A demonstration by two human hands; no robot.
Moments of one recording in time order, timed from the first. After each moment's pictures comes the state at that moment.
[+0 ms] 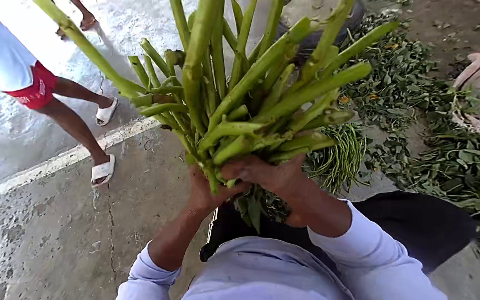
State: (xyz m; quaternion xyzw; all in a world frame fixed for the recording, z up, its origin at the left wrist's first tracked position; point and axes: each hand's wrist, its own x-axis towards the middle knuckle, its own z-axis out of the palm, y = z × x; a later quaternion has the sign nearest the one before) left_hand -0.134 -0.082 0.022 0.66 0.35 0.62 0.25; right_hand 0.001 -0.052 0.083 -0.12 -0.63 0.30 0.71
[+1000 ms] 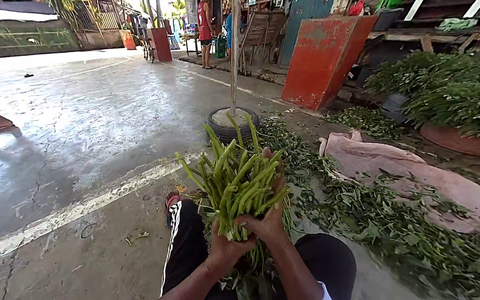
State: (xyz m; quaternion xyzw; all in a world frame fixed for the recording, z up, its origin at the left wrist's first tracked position) left_hand 0.024 -0.091 -0.007 0.58 0.22 0.61 0.49; right_hand 0.143 -0.078 0.047 -0.34 -0.61 0.09 0.71
